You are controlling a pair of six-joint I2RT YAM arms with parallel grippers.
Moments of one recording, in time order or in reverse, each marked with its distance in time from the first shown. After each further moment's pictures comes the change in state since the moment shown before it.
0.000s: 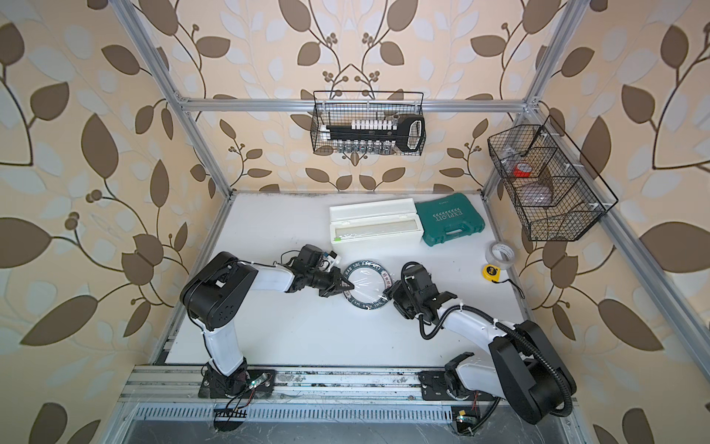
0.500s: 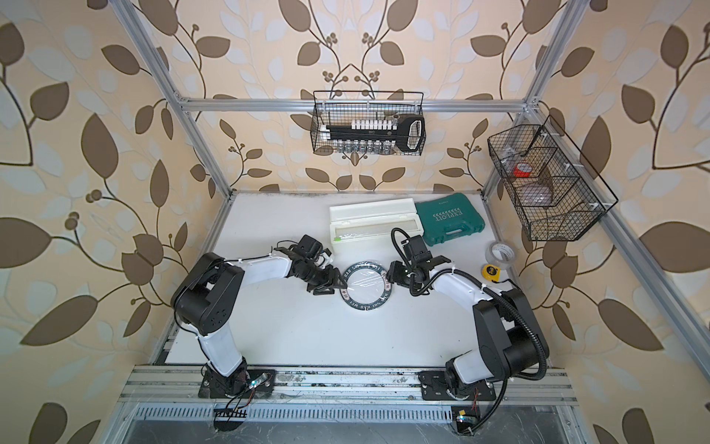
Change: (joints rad) left arm 0.044 -0.117 0.085 -0.468 -0.126 0.182; right arm -0.060 0.229 0.326 -0.241 0.028 -0.539
